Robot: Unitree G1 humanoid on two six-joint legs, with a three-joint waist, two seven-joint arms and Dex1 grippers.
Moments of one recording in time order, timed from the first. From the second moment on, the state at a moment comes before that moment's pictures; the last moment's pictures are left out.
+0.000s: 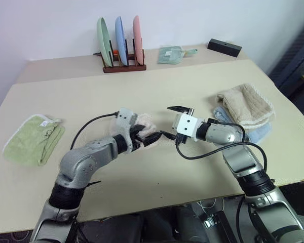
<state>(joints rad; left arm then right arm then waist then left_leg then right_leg) -0.32 0.42 0.03 -0.40 -0.88 0.91 -0.28 -0.49 -0.50 0.25 0.00 -0.17 0.02 0.73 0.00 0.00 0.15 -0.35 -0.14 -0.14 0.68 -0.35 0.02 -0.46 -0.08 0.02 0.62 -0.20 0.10</state>
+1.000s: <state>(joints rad) -0.20 0.55 0.25 -0.42 -0.83 0.75 -0.34 -0.63 -0.29 0.14 -0.12 0.20 0.50 0.75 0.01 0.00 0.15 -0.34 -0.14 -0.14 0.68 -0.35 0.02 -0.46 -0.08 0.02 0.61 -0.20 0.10</state>
